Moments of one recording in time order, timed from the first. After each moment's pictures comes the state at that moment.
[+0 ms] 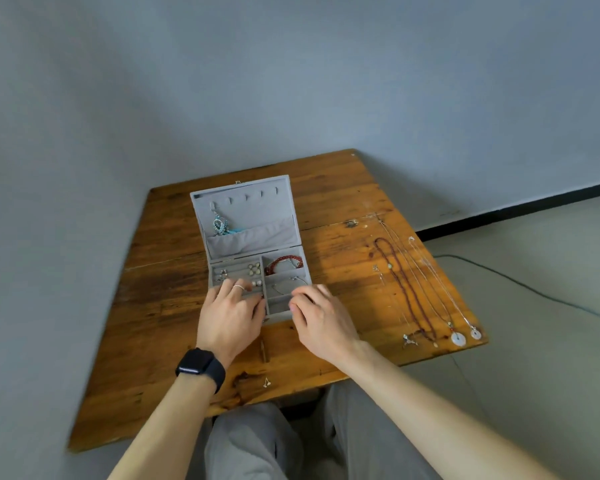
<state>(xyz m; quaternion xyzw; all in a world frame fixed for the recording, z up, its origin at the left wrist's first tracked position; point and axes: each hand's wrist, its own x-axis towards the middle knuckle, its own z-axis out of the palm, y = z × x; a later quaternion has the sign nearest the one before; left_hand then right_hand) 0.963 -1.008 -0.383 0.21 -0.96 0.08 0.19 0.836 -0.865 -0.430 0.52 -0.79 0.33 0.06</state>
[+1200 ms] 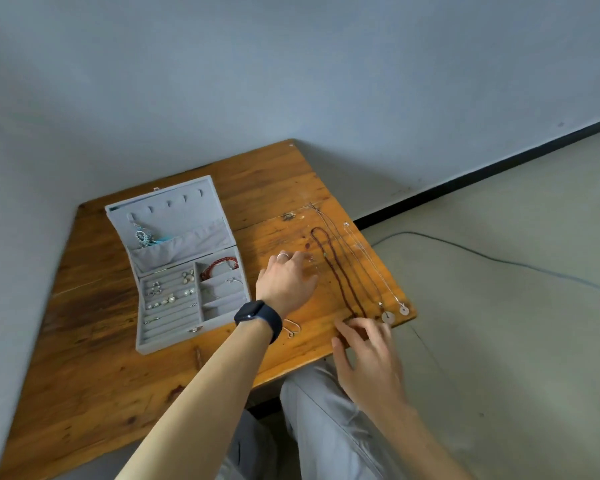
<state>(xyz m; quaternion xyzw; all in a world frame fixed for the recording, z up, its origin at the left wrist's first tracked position) 0.803 -0.883 -0.370 0.23 -0.96 -0.15 -0.01 0.832 -0.692 -0.468 0.29 -0.89 0.34 0.12</state>
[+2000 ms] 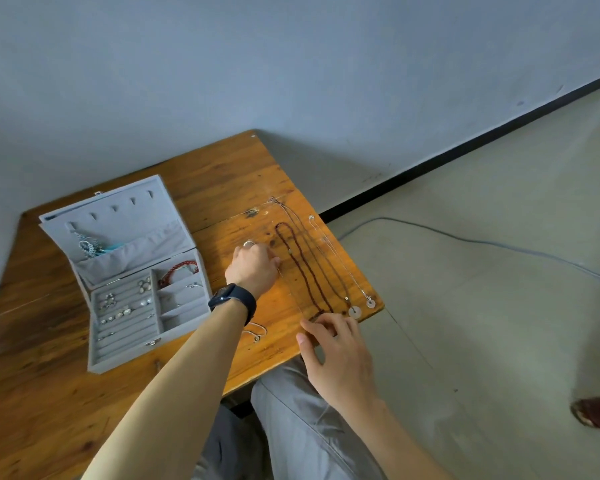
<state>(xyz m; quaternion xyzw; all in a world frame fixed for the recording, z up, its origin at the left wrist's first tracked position) 0.759 -0.894 -0.391 0.29 -0.93 -0.21 0.00 0.826 -0.691 -0.466 0.27 -0.89 0.35 0.10</state>
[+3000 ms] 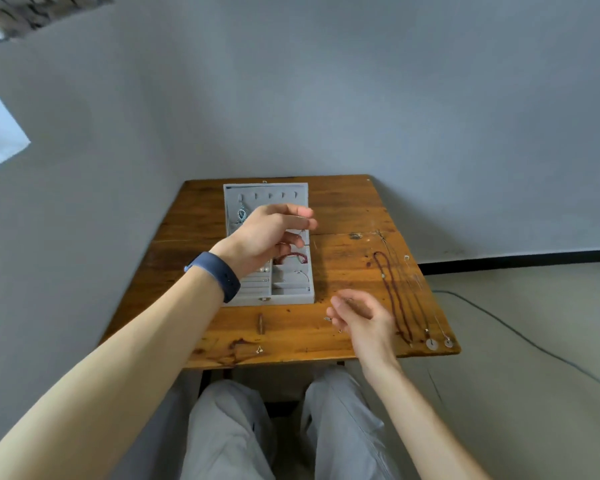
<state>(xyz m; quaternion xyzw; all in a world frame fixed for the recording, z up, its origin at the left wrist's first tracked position) 0.928 -0.944 -0.220 0.26 -0.67 -0.68 0.14 0.866 -0.759 -0.353 0.15 -0.65 0.71 -0.25</state>
